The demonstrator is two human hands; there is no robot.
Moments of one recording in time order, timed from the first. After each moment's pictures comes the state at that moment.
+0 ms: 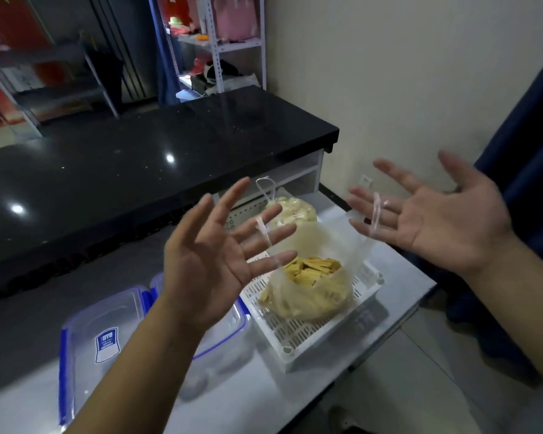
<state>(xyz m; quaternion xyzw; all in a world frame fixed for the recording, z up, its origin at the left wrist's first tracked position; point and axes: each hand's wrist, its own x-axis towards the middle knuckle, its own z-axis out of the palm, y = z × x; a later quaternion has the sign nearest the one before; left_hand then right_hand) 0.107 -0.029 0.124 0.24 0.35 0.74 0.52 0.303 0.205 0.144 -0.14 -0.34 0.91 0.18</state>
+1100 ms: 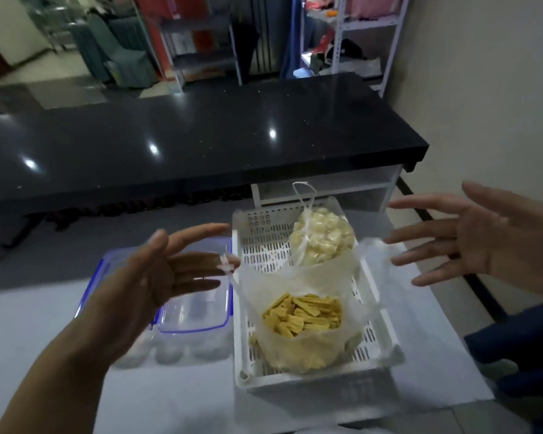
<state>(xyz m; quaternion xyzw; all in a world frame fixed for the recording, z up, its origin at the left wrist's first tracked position) 0.132 -0.045 0.112 0.24 0.66 0.66 0.27 0.239 0.383 0.096 -0.09 -0.42 0.86 -0.28</state>
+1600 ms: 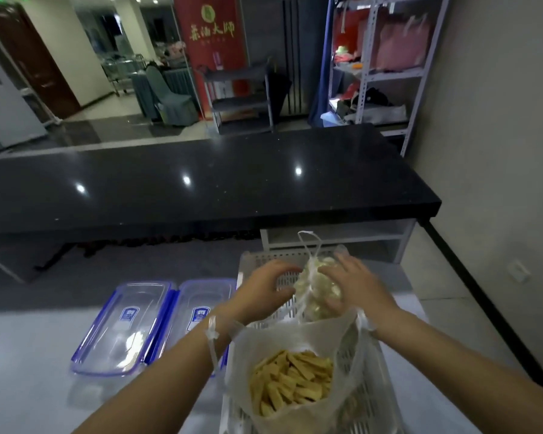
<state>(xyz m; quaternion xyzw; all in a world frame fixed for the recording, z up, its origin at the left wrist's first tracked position) 0.050 0.107 0.018 0.31 0.90 0.29 0.09 0.124 0.310 0.015 -0.01 -0.99 0.16 -0.02</state>
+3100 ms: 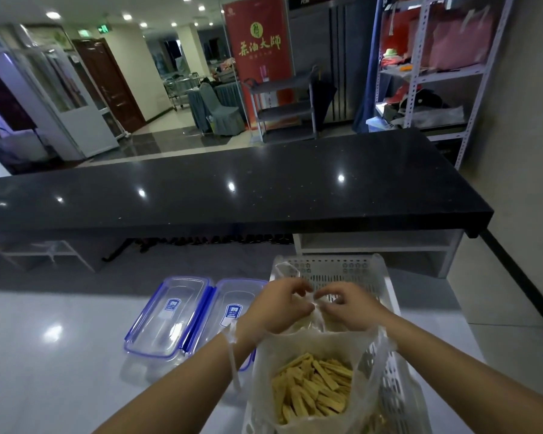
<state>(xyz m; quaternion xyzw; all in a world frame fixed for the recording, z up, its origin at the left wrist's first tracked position) 0.075 0.089 0.017 0.20 0.93 0.29 0.10 0.094 0.279 -0.016 0.08 -0.89 0.45 -0.11</state>
